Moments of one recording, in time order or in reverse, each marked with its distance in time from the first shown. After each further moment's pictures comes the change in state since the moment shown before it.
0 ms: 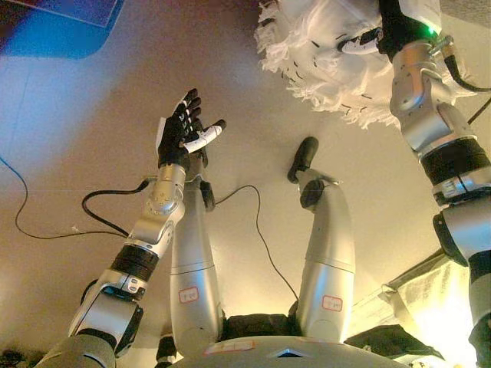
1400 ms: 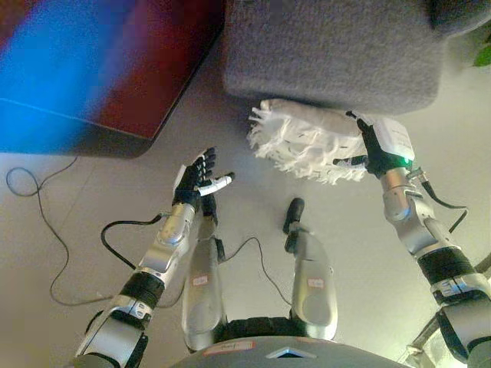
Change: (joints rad) left arm 0.131 -0.049 -0.008 0.079 0.096 -0.001 -0.077; right arm 0.732 -0.001 -0.290 -0.322 -0.238 -0.135 -0.054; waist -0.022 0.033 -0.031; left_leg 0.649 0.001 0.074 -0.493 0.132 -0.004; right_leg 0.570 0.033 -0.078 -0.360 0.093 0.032
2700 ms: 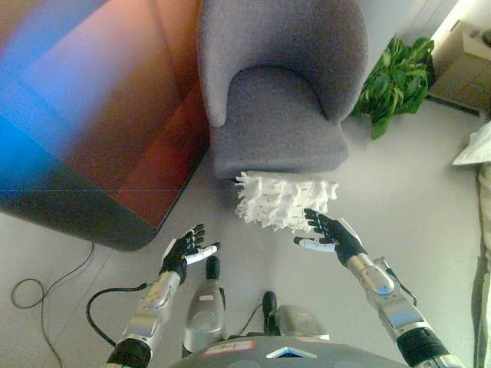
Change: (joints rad) left arm 0.418 -0.046 0.107 0.086 0.083 0.049 -0.192; right arm 0.530 0.239 -0.053 -0.093 0.583 -0.059 0.383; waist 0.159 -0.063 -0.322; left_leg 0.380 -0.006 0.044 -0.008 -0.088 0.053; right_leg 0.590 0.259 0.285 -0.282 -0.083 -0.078
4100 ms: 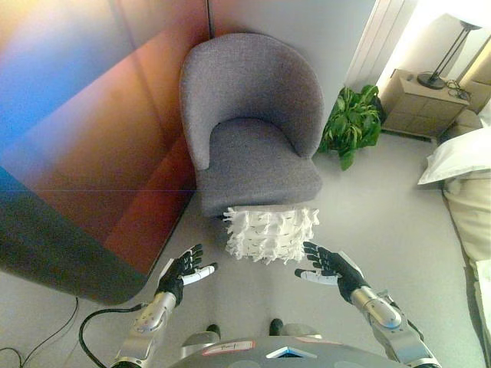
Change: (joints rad) left arm 0.119 -0.002 0.016 -0.009 0.024 0.000 -0.058; right arm 0.217 0.019 -0.044 -0.041 -0.002 0.028 0.095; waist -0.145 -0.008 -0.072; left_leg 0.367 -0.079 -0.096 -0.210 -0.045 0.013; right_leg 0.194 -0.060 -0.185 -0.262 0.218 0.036
